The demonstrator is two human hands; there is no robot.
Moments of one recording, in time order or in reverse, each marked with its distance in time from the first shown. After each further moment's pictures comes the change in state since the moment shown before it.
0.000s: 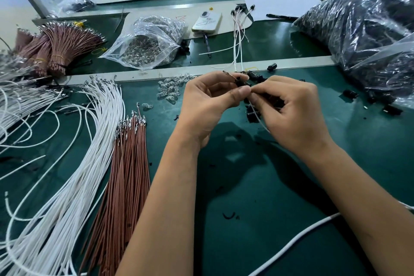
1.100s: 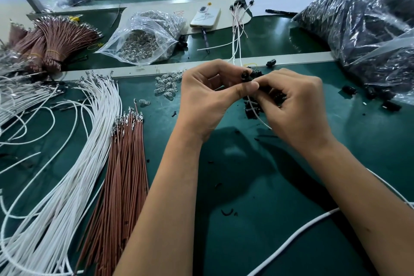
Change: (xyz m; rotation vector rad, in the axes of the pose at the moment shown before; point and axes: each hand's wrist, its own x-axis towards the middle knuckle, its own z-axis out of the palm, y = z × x) left_hand -0.003 0.006 0.007 0.044 -0.007 0.179; right_hand 0.001 -0.003 -0.004 -0.080 0.038 -0.035
